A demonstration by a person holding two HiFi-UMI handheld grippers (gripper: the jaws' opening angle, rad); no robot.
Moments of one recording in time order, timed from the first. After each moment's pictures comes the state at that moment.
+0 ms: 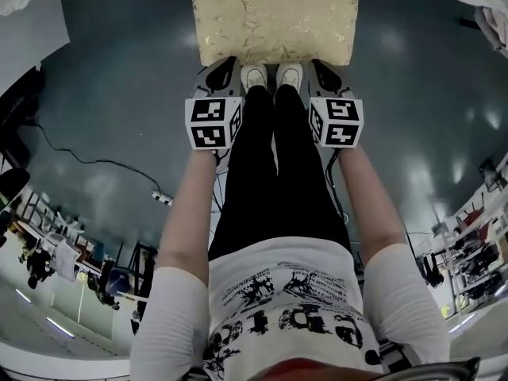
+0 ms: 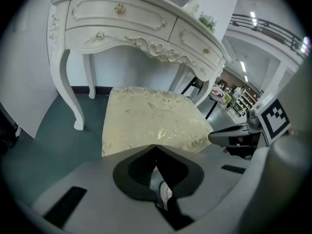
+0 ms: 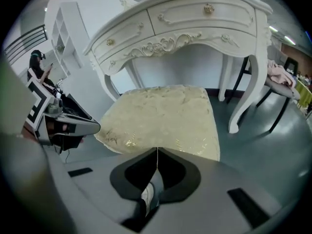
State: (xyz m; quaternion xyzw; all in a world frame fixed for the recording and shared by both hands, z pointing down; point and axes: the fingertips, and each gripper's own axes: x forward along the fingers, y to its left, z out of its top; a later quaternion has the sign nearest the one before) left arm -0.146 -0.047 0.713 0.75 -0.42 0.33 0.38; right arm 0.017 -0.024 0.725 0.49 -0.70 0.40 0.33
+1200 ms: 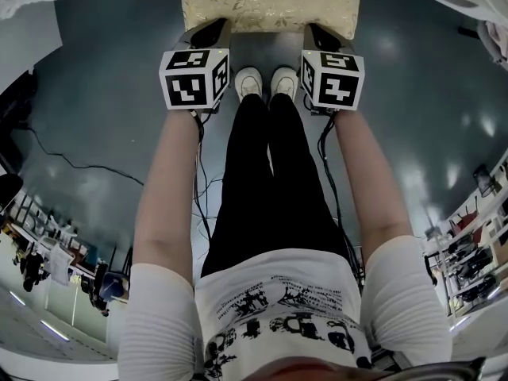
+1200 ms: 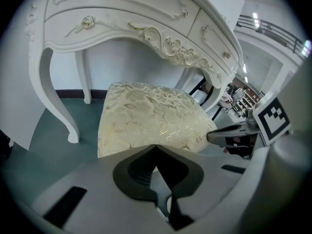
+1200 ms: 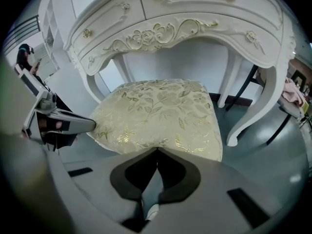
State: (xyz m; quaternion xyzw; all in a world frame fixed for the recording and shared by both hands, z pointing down) left arm -0.144 -0.151 0.735 0.76 -0.42 0.33 0.38; right arm 0.017 -0.128 0.748 0.51 -0.68 0.38 0.36
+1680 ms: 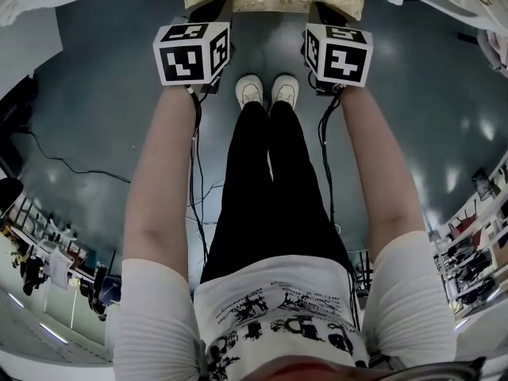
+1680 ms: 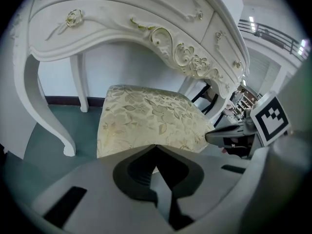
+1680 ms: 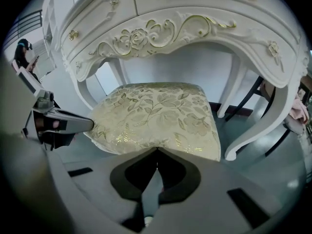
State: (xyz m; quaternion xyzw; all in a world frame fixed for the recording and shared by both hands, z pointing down) left arm -0.141 -0.220 0.737 0.77 -0.42 0.30 0.37; right arm 0.020 -0.202 0.751 0.52 -0.68 0.35 0.36
